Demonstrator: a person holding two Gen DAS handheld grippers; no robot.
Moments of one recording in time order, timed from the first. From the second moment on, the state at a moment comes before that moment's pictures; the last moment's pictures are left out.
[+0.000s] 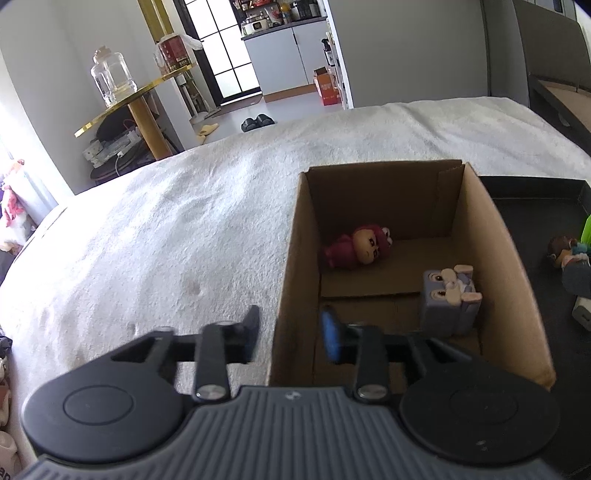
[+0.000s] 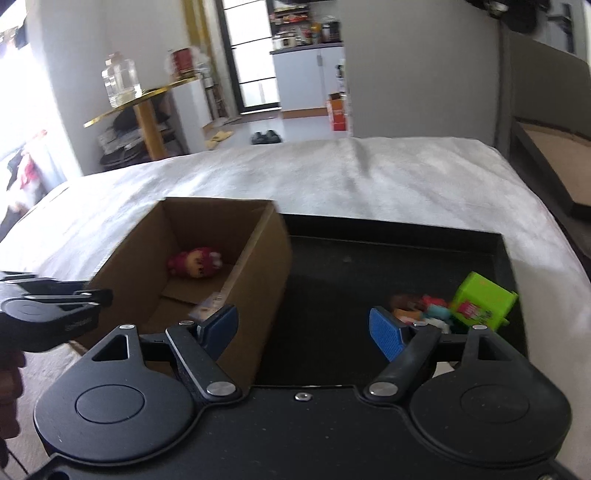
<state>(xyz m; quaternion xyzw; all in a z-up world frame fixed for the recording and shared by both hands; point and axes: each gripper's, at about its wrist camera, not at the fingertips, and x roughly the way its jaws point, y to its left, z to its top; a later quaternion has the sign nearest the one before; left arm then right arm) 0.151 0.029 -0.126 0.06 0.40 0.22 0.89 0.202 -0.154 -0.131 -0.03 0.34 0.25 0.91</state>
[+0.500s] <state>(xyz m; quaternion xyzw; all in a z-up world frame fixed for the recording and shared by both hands) 0.163 0.001 -0.129 0.11 0.40 0.23 0.88 0.224 -0.201 -0.170 -0.01 0.38 0.16 0.91</state>
